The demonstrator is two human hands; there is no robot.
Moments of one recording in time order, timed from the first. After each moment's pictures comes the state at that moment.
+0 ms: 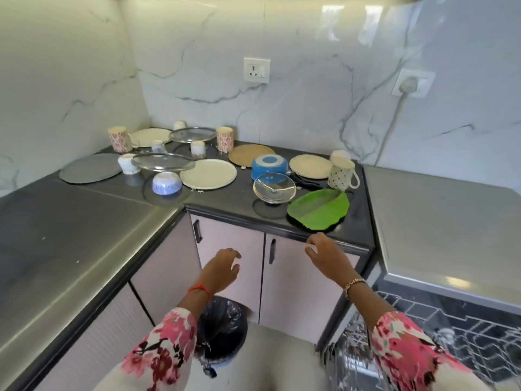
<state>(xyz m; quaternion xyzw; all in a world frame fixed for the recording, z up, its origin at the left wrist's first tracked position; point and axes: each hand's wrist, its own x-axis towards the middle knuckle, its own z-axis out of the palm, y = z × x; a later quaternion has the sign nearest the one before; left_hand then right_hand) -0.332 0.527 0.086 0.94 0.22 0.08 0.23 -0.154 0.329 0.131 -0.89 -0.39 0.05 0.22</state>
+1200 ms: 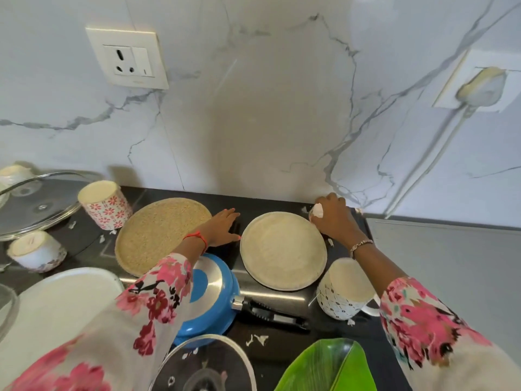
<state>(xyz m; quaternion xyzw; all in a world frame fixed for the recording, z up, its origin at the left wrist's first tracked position) 0.233 0.791 0.120 0.97 0.11 -0.14 0.17 0.365 0.546 0.148 -0.95 -0.26 0.04 0.15</state>
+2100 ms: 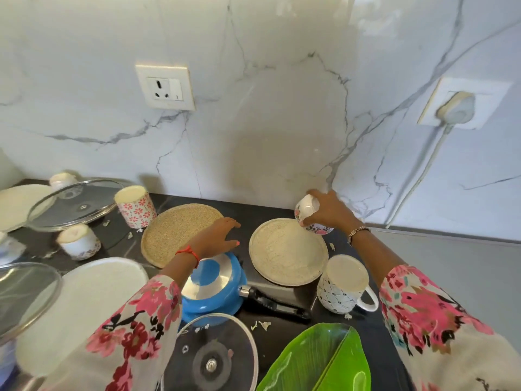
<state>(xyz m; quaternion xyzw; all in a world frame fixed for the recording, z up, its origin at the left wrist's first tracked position) 0.158 0.770 0.159 0.97 0.12 -0.02 0.19 0.335 0.552 0.203 -0.93 -0.29 0.11 0.21</state>
